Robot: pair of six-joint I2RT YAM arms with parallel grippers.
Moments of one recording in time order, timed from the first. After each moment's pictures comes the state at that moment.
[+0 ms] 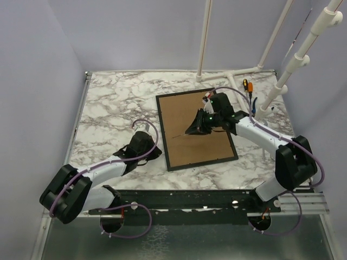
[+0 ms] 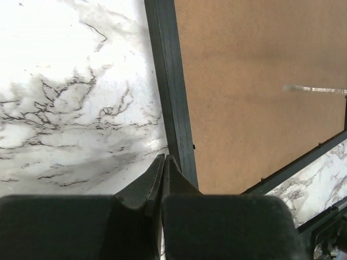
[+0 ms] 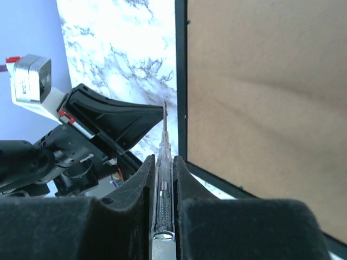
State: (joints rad) left arm -0.61 1.21 0.38 0.15 0.01 -0.80; right arm 0.56 1.54 1.08 -0.33 -0.46 0.75
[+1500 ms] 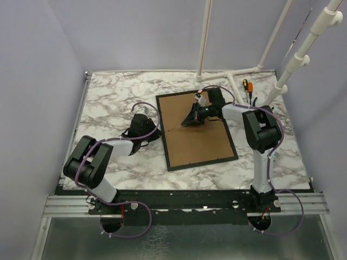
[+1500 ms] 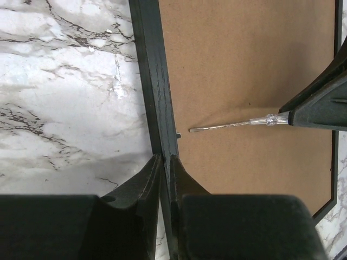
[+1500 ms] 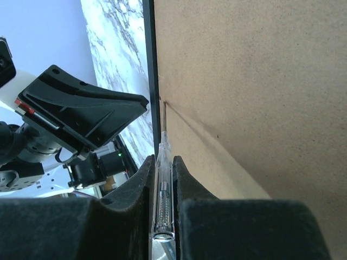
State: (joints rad) left arm -0.41 1.58 0.60 0.37 0.12 -0.71; right arm 0.36 2.12 1.34 -0.08 -0.91 0.63
